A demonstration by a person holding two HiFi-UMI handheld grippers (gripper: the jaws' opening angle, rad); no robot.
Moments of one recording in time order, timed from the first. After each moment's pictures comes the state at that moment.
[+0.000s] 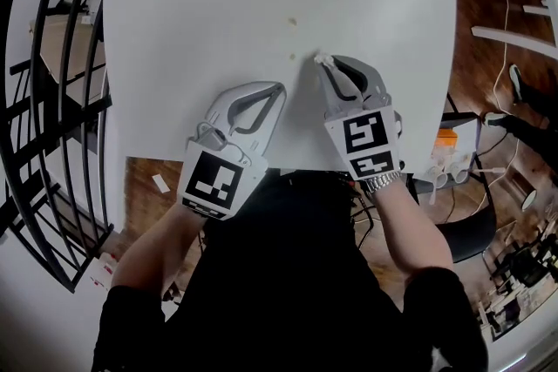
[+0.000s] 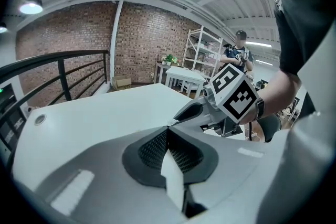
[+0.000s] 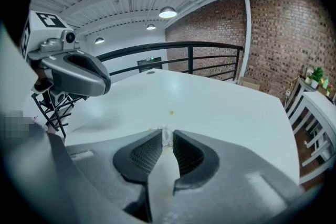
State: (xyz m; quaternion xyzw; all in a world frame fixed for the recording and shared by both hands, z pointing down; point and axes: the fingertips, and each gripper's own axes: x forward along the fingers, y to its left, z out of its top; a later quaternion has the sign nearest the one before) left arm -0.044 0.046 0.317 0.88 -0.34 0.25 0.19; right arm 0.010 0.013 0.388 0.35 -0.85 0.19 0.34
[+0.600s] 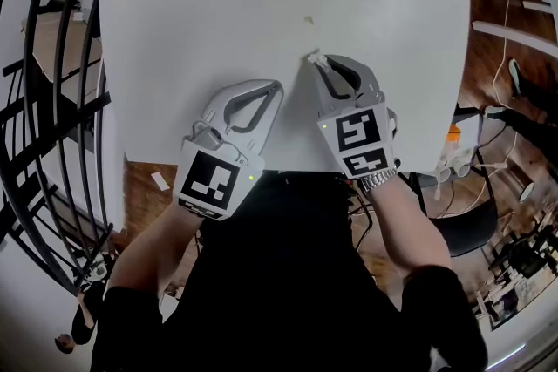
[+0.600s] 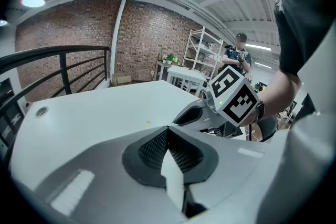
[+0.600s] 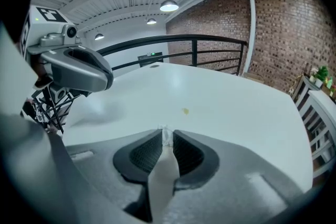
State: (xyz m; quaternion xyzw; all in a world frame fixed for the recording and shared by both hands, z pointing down) left arm -0.076 0.041 0.333 0.89 -0.34 0.25 0.21; right arm -0.028 0.016 0.411 0.34 -0.84 0.20 0.36
